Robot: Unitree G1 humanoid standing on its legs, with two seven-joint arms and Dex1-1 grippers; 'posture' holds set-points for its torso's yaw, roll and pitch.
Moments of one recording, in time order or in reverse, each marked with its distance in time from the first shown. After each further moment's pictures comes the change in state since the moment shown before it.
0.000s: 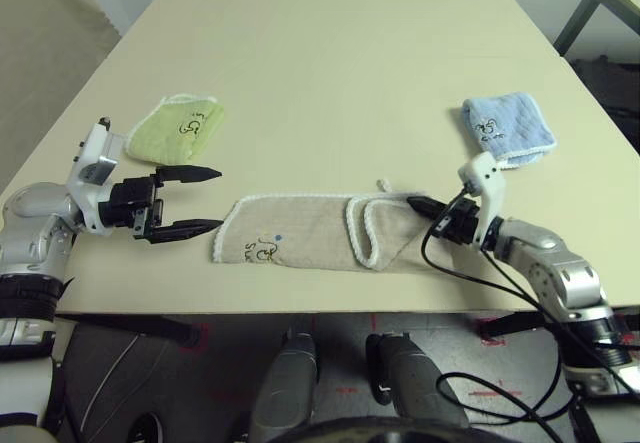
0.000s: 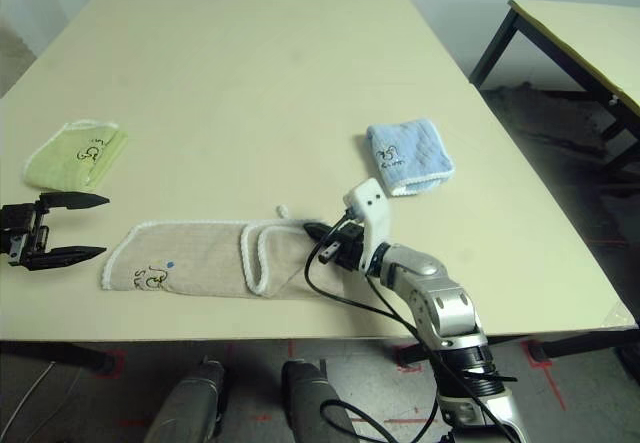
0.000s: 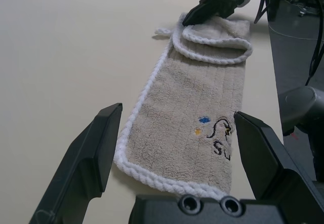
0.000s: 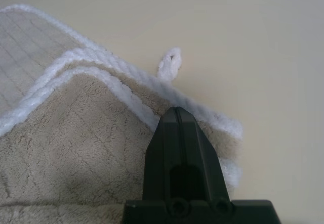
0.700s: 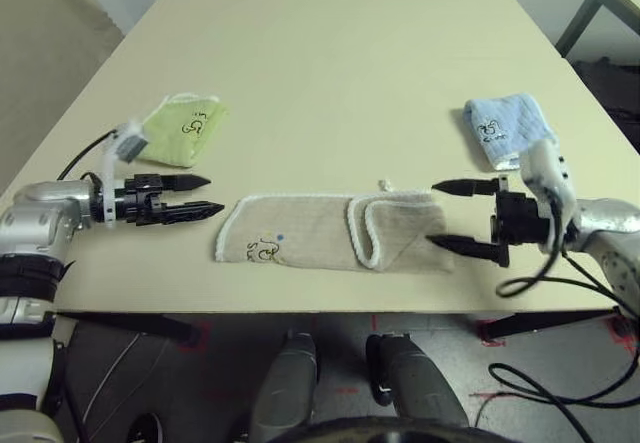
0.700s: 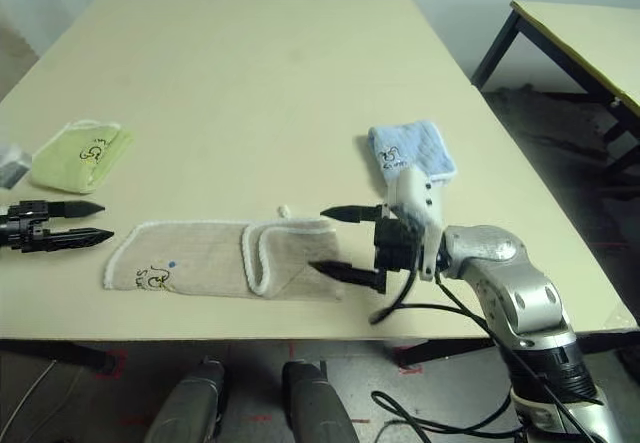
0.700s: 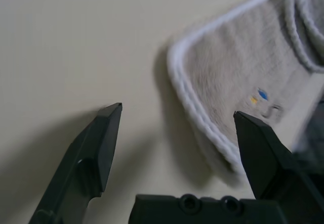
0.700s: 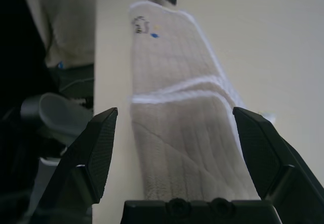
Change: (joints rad) left arm -0.195 0.106 -0.225 -0.056 0.156 1.147 0.253; right arm 0.009 -0.353 -0.066 -0.165 0.129 -0.284 0.639
